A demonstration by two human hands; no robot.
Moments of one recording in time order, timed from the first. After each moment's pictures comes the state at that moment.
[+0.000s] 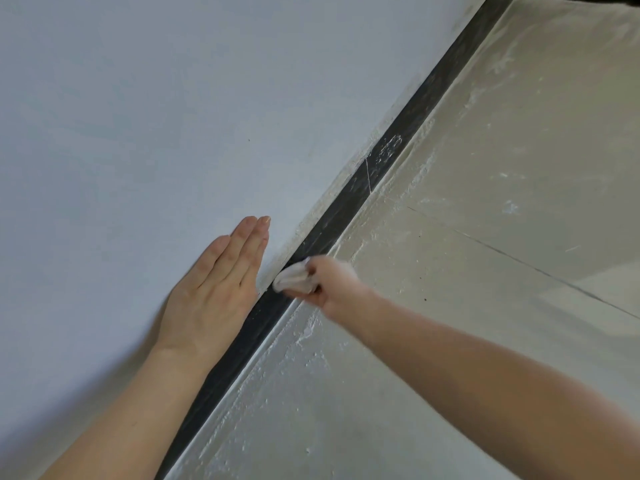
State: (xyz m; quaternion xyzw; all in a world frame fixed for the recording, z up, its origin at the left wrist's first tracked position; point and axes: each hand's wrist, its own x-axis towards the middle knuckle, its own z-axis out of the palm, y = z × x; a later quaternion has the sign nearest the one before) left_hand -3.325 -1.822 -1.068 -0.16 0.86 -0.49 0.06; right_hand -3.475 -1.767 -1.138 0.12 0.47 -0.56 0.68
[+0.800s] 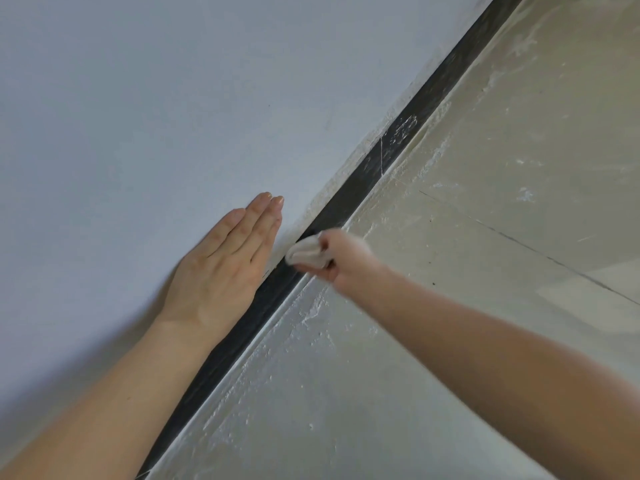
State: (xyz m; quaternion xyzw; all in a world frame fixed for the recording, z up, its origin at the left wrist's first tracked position) left_hand -3.322 -1.820 -1.057 -0.14 0.89 -0.42 0.08; right_hand -3.478 -1.769 -1.134 0.14 0.50 -0.55 0.66
